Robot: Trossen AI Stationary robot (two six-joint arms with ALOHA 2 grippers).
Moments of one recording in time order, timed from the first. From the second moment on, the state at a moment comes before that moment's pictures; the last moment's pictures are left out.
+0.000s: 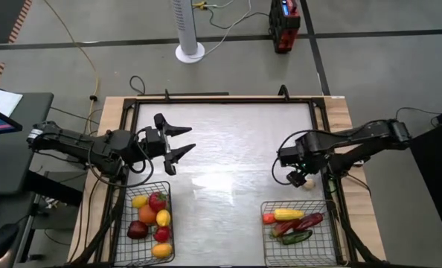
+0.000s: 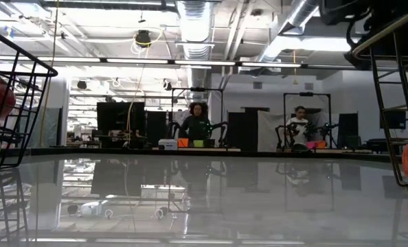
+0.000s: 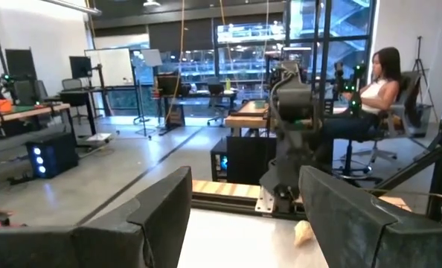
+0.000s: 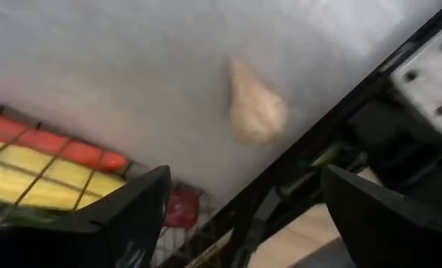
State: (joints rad) left arm -0.20 0.96 0.81 0.28 -0.48 0.08; right arm 0.08 1.26 0.96 -1.47 -0.21 0.99
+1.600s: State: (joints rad) left arm -0.20 0.96 0.81 0.26 -0.48 0.14; right arm 0.00 1.75 0.77 -1.25 -0.38 0.65
